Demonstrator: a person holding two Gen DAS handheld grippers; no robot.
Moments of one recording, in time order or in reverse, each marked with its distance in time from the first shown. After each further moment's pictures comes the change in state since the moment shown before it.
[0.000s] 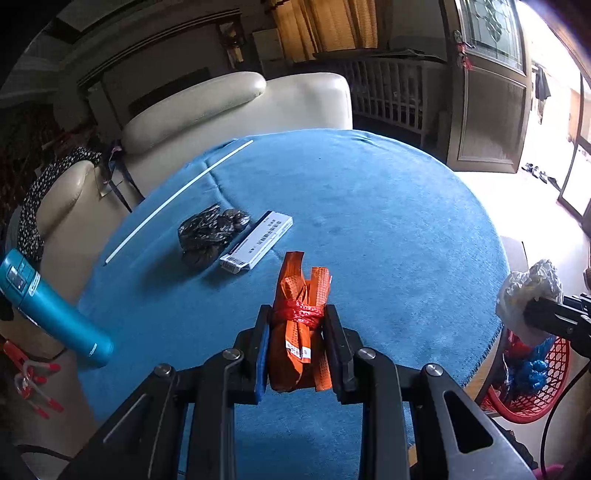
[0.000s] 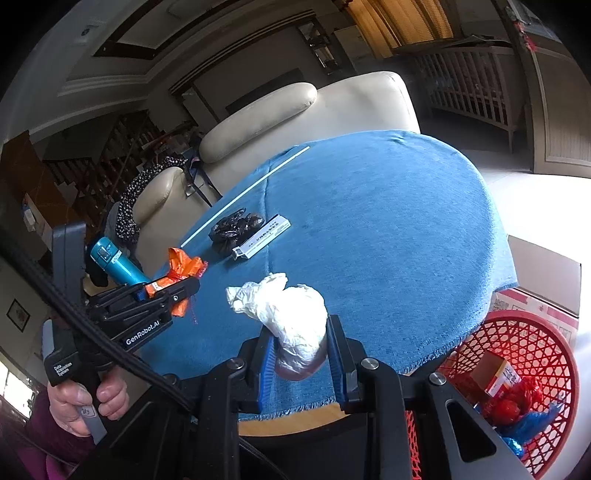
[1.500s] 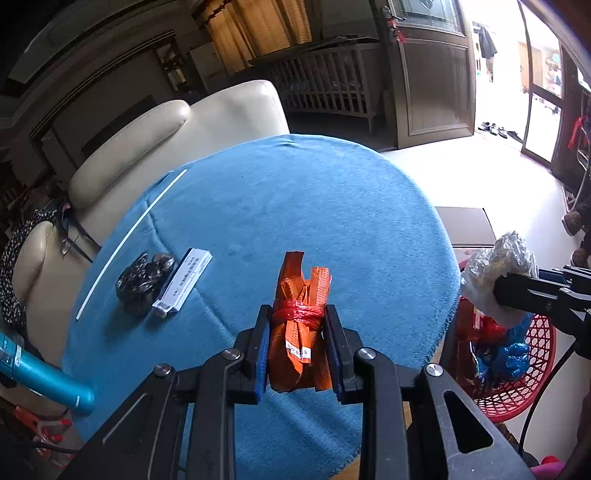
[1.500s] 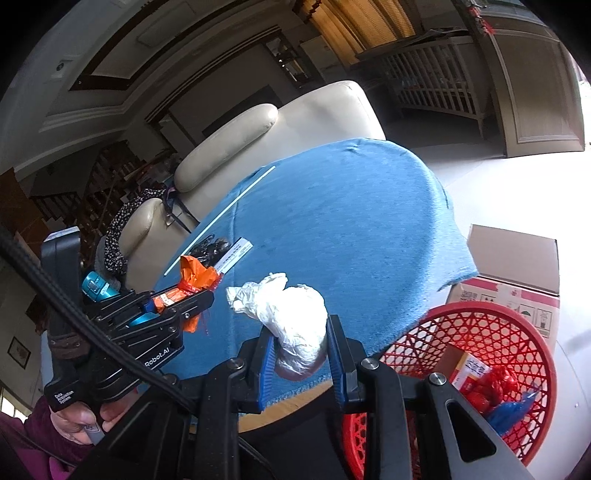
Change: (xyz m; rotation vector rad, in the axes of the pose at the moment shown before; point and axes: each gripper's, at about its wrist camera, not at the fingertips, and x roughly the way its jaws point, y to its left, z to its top) left arm 0.004 -0.094 0.023 0.211 -0.010 -0.084; right arm -0.039 -0.059 -0.003 0.117 -0.063 -0.044
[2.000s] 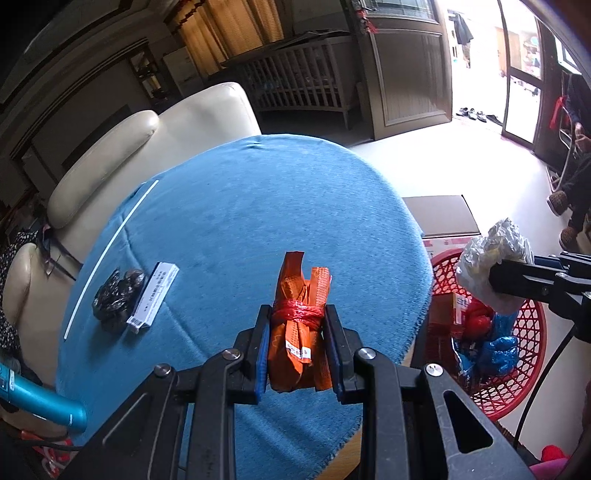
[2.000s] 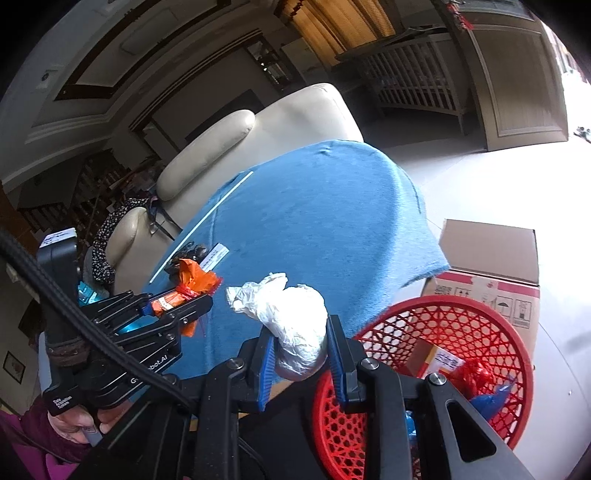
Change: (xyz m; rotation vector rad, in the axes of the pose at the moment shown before) left arm 0.008 -0.036 0.010 0.079 0.013 -0.053; right arm -0.015 -0.030 -0.002 0.048 -0.007 -0.053
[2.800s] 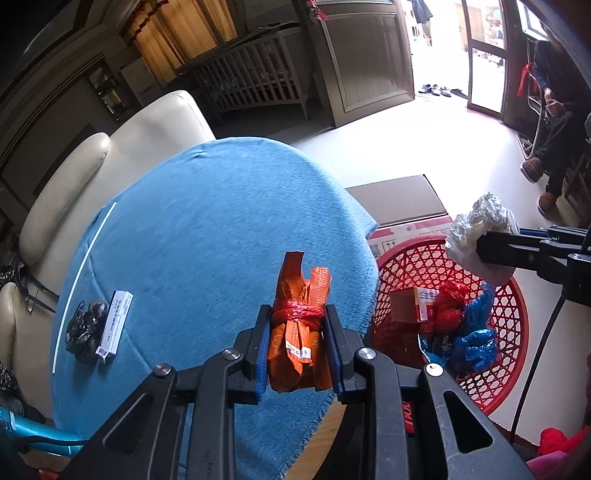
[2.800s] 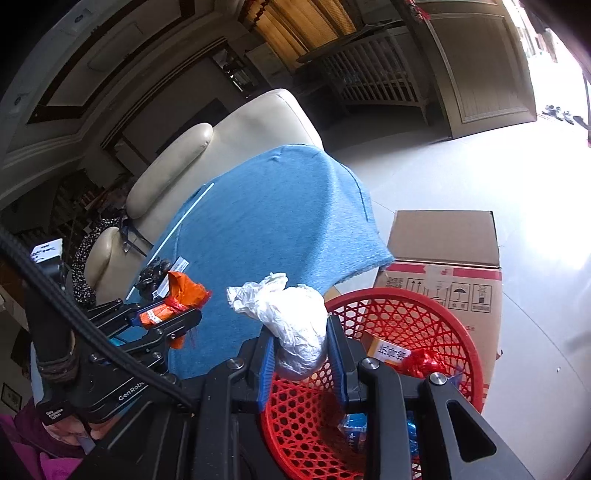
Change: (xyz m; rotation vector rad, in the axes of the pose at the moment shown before) left arm 0.015 -0.055 0.017 0.133 0.028 -0.079; right arm -0.021 -0.058 -0.001 0.092 -0.014 -0.083
